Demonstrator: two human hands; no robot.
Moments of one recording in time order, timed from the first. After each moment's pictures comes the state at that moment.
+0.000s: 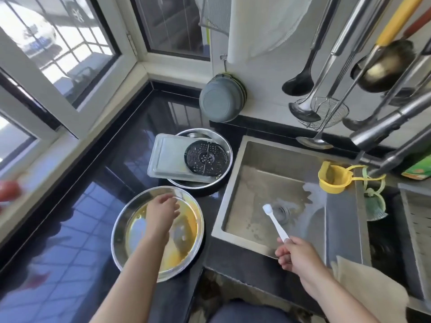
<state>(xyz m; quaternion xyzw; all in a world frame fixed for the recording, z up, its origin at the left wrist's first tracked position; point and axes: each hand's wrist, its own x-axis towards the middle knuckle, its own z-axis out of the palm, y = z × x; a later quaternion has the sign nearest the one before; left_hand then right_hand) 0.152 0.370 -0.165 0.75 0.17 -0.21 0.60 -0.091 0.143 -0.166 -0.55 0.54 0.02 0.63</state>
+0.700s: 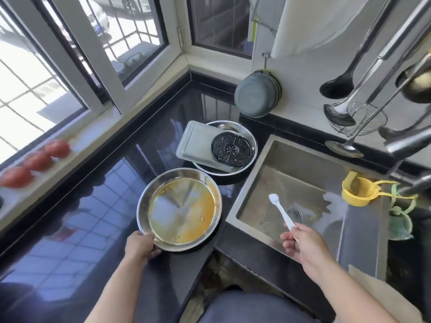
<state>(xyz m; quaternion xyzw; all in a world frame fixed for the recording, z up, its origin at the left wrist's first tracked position) 0.083 0.513 -0.233 0.74 0.38 -0.20 0.51 -0.076 0.146 -0.152 -0.53 0.49 0.02 0.69</state>
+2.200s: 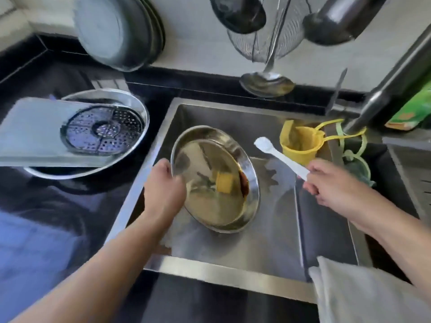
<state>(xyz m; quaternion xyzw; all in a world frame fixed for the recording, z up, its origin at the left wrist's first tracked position) 0.100 0.149 -0.300 0.88 -0.10 -0.12 0.45 -0.104 -0.067 -0.235 -0.78 0.45 -0.01 0.42</state>
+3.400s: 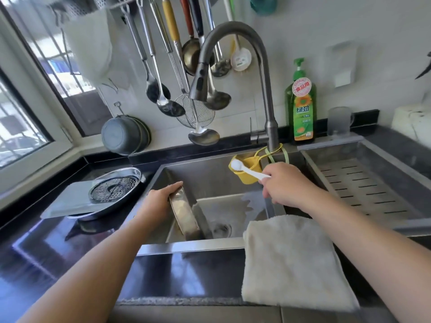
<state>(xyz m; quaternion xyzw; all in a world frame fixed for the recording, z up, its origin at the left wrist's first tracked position) 0.039 0.156 -0.267 0.87 -0.46 0.08 0.17 -0.246 -0.033 -0.210 -0.87 0.36 -0.13 0.32</state>
